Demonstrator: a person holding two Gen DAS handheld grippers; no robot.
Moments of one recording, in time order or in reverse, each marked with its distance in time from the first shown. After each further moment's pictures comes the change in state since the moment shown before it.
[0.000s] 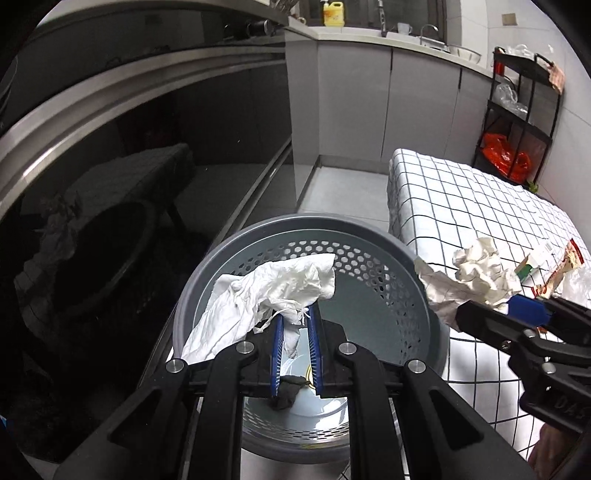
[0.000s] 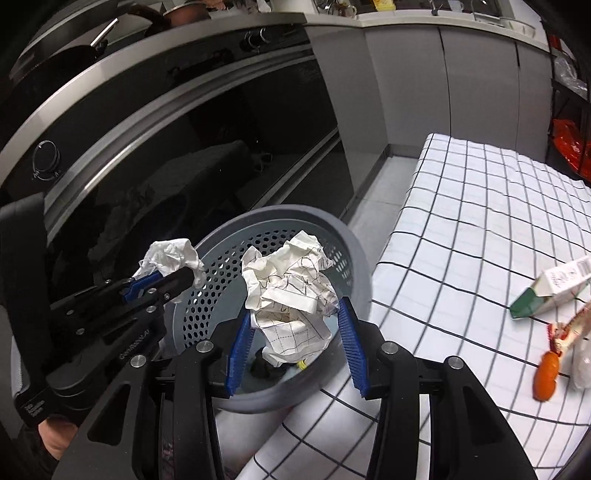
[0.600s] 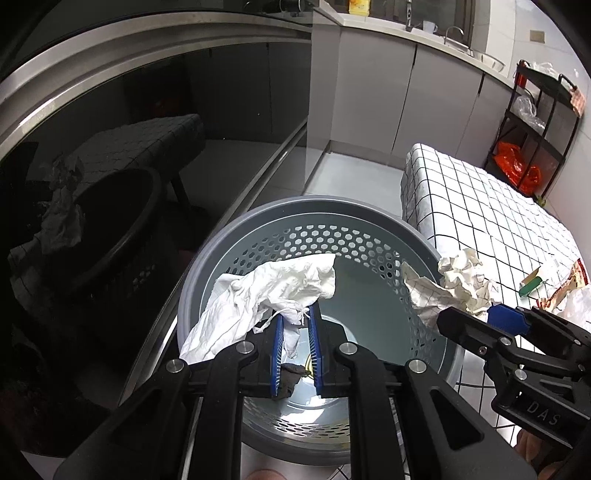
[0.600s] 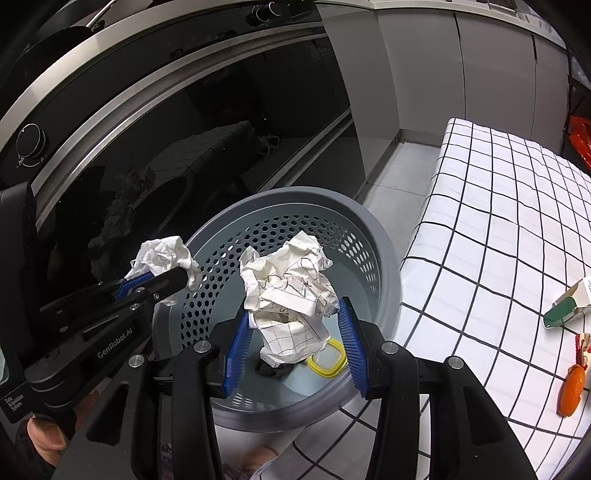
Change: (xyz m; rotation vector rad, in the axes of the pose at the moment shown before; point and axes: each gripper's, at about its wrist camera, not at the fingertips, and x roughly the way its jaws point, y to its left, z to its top) left arm 0.016 0.025 -0.004 -0.088 0.067 -0.018; right arm 0.047 0.006 0.009 -0.016 0.062 0.024
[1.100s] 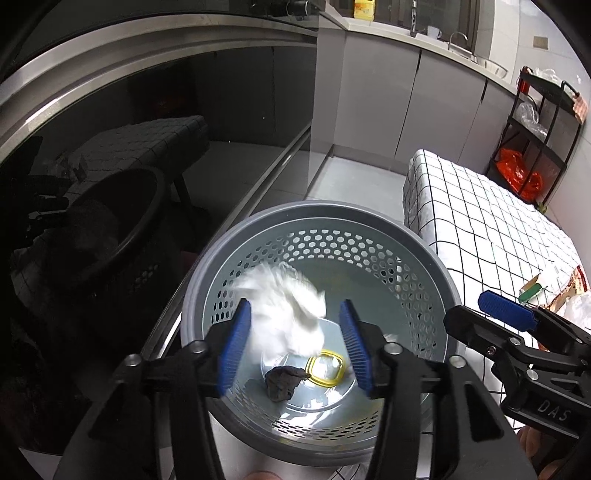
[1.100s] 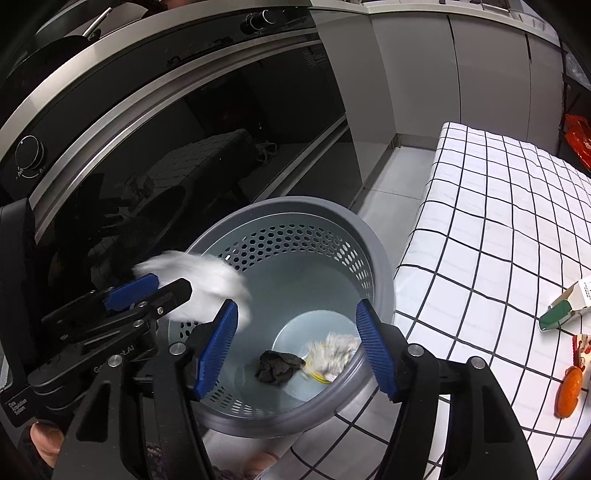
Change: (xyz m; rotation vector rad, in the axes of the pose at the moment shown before) left arm -0.003 0.002 0.001 -0.016 -0.021 0.002; right arm -0.006 -0.005 0.001 0.014 -0.027 -0.007
